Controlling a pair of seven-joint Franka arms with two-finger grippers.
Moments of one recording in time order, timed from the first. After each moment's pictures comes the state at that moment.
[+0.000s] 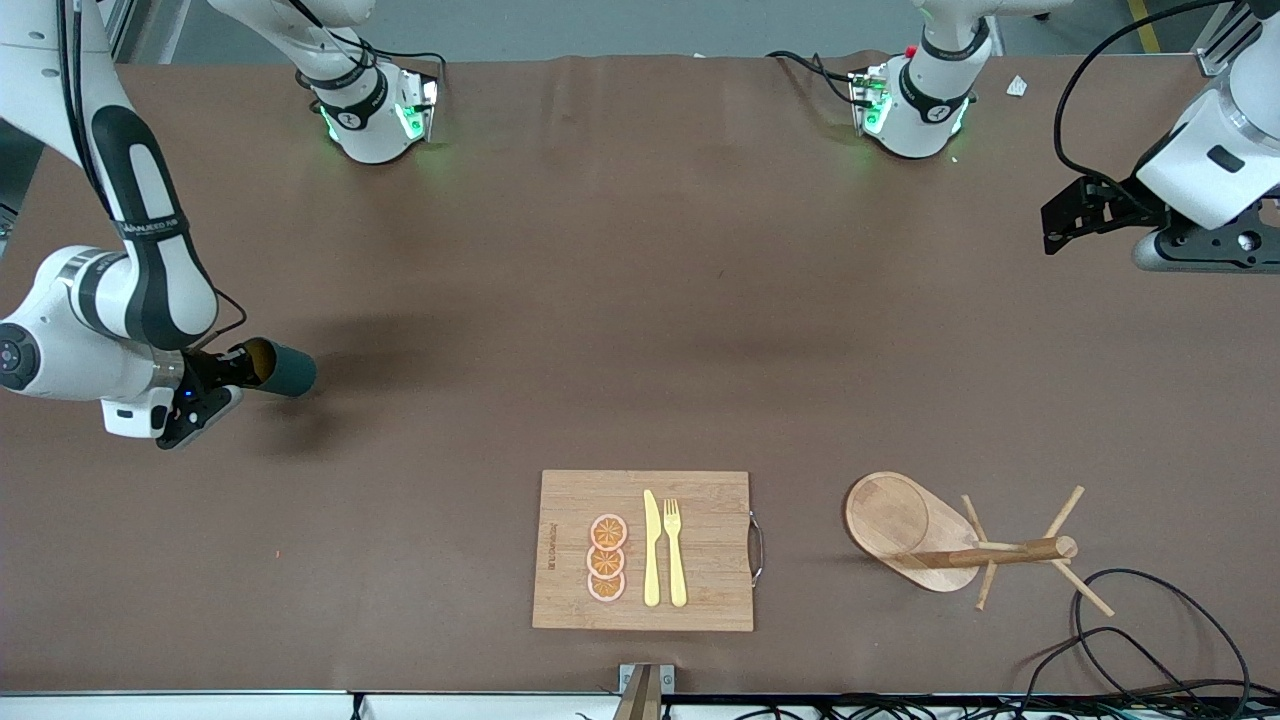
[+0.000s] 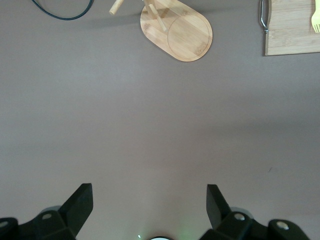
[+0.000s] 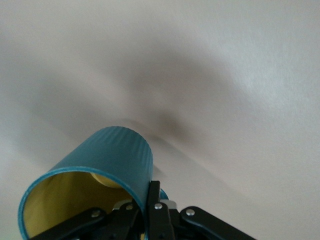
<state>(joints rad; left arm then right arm) -0.03 0.02 -0.15 -1.49 0.05 1.47 -0.08 -0.10 0.40 -0.08 -1.91 0.09 2.06 -0.84</state>
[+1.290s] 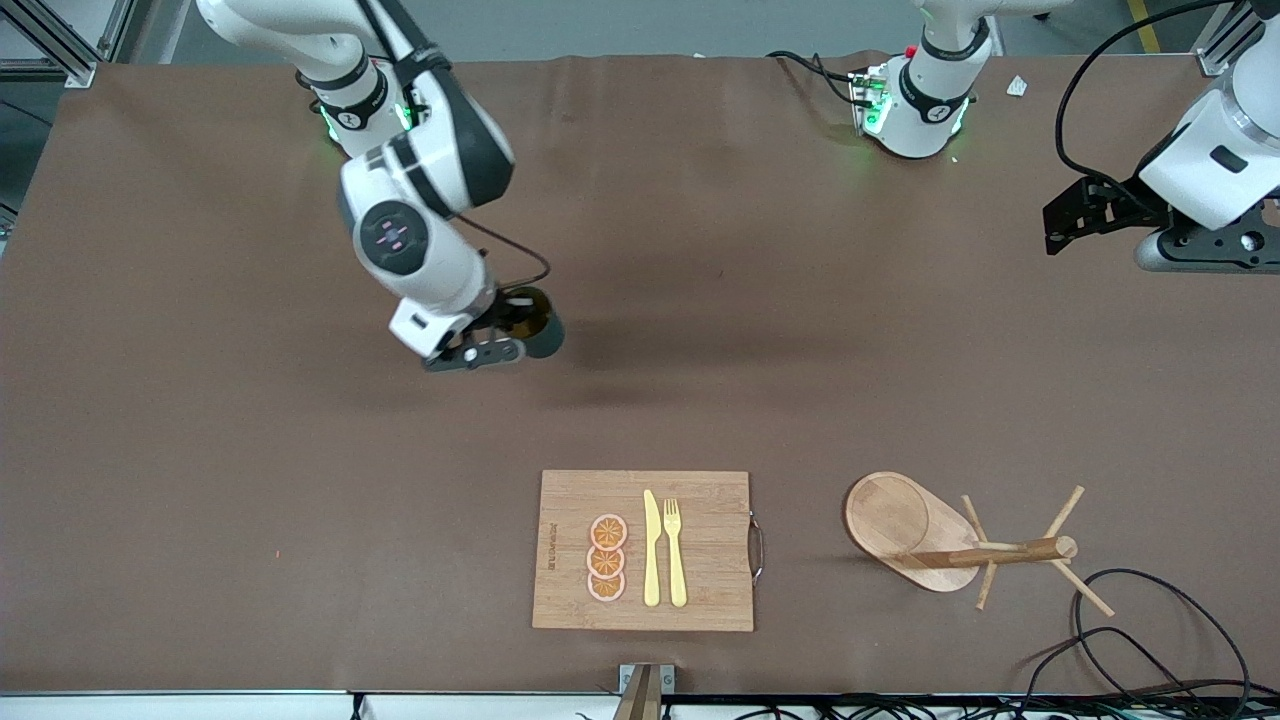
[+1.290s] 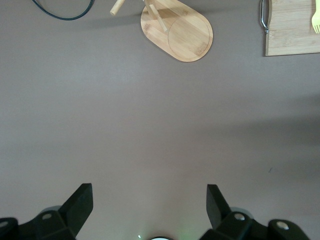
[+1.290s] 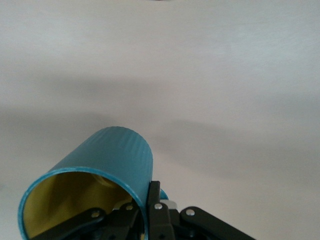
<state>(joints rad) -0.03 0.02 -0.15 -1.49 0.05 1.47 -0.08 0.65 0.29 -0.07 -1.88 0.18 2.09 0.40</state>
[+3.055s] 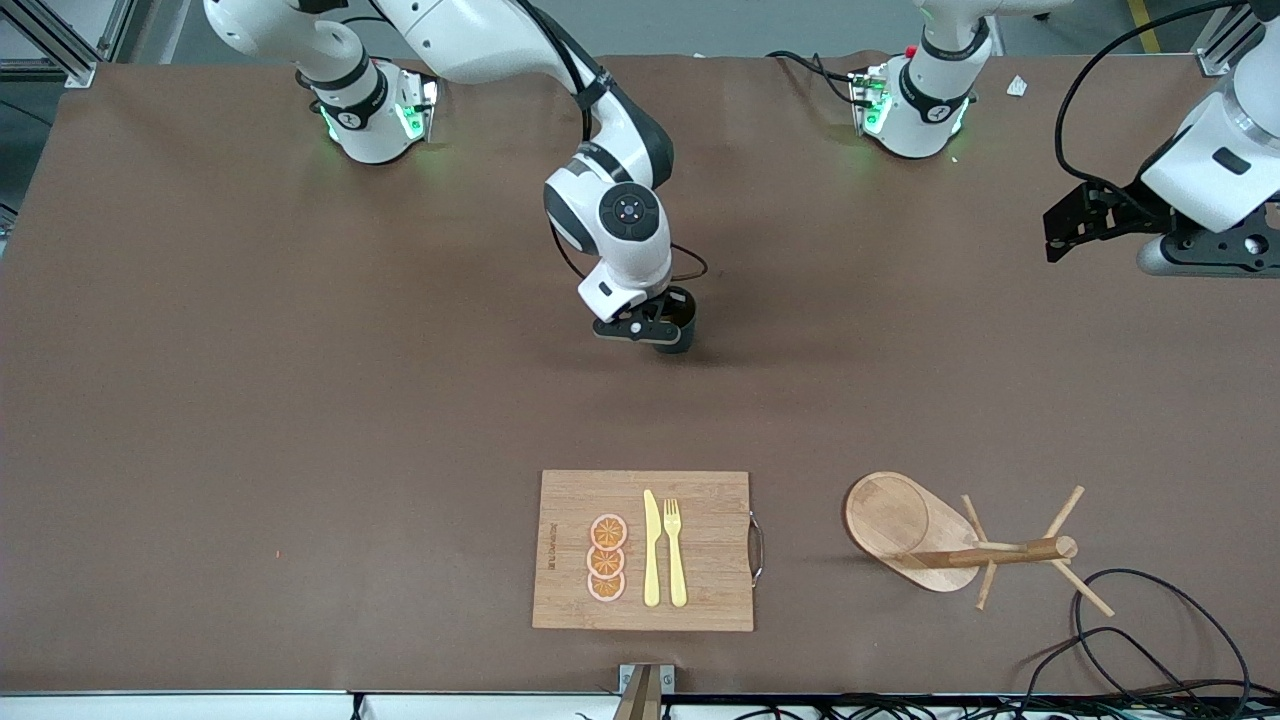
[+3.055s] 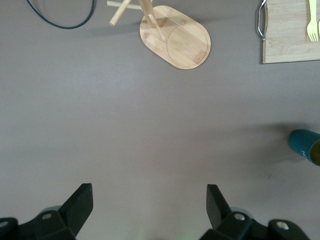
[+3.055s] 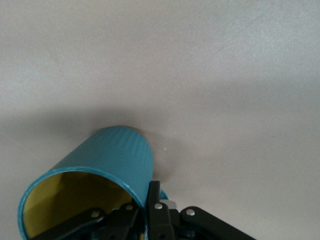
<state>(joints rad) -0.03 0.03 -0.15 -1.49 0.05 1.50 -0.08 0.93 0.65 -0.08 -1.63 0.18 2.27 0.86</state>
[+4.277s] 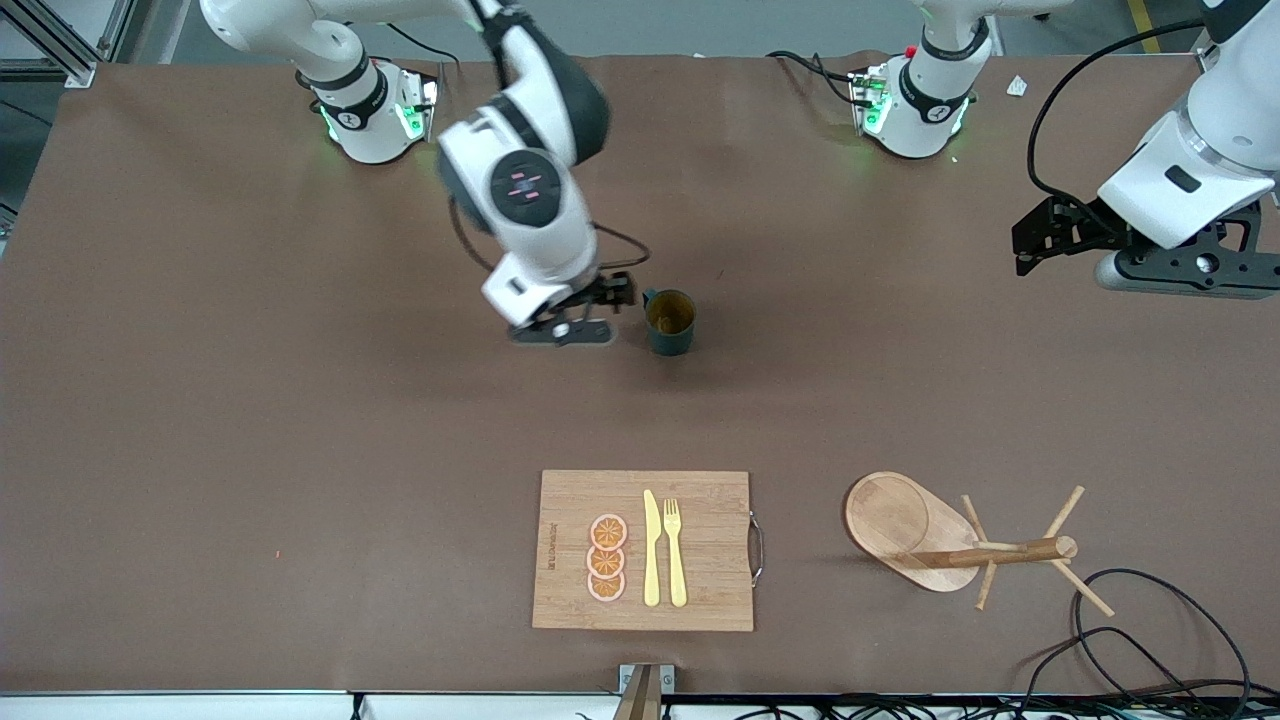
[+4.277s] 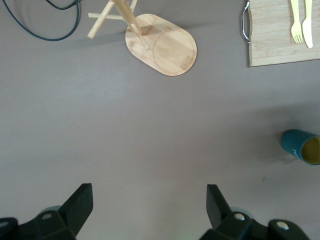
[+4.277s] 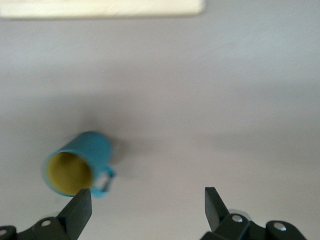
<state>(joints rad) -0.04 0.06 -0.19 -1.47 0.05 1.53 -0.08 0.71 0.39 -0.12 -1.57 0.16 1.86 0.54</state>
